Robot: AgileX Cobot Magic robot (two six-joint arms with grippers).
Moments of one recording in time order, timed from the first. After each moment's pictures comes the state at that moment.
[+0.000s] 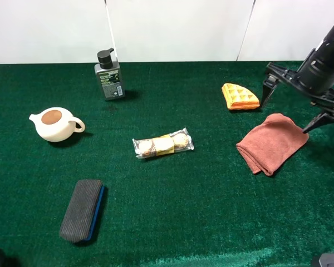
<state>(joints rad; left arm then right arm) -0.04 -0.01 -0.50 0.02 1.06 0.00 0.10 1.76 -1.07 0.18 0.93 0.59</state>
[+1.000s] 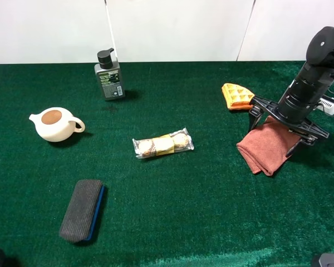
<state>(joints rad) -0.04 -0.01 -0.50 0.02 1.06 0.00 0.10 1.96 -1.00 0.19 0.76 0.62</state>
